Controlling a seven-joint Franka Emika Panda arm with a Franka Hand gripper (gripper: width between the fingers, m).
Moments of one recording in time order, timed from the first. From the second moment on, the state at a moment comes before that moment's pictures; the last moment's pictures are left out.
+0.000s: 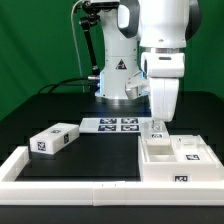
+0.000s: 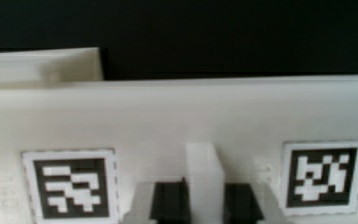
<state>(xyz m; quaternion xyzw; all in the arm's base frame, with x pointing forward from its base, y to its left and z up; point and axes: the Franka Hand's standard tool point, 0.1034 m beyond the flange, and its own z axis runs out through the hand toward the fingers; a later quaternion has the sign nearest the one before) 0.495 0.056 0.055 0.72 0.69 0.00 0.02</state>
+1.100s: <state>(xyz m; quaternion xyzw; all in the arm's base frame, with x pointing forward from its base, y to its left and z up) 0.540 0.050 0.058 0.71 0.70 0.00 0.03</state>
